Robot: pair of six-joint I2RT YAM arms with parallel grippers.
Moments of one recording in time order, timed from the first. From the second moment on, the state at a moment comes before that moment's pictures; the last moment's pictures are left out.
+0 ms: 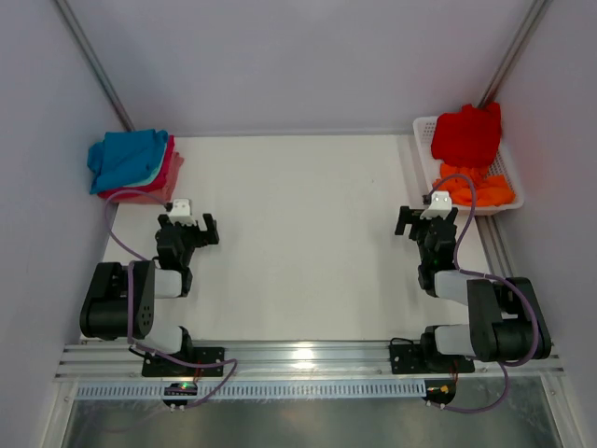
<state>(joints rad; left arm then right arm) 0.03 1.50 0.27 0.99 0.08 -0.04 0.03 1.33 0.28 0.87 0.12 -0.03</state>
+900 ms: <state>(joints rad) 0.03 1.50 0.27 0.99 0.07 -0.05 0.02 1.31 0.45 0.61 0.04 -0.03</state>
